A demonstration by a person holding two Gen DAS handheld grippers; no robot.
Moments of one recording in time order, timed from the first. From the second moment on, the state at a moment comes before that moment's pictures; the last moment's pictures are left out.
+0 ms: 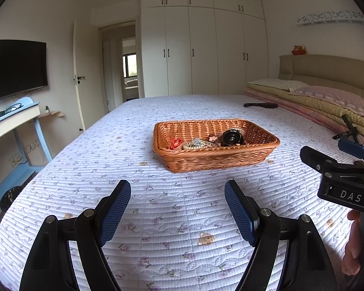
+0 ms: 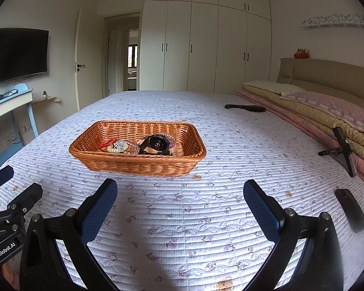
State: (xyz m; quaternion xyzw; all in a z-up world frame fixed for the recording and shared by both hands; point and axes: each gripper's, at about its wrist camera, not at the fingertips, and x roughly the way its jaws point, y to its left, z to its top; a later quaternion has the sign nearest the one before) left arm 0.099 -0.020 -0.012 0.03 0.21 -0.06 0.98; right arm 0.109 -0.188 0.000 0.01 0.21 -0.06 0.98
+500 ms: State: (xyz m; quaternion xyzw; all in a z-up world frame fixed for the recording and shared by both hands) left arm 0.103 -0.021 -0.014 0.03 0.22 -0.06 0.97; right arm 0.110 -0.191 -0.002 0.02 0.21 -0.06 0.98
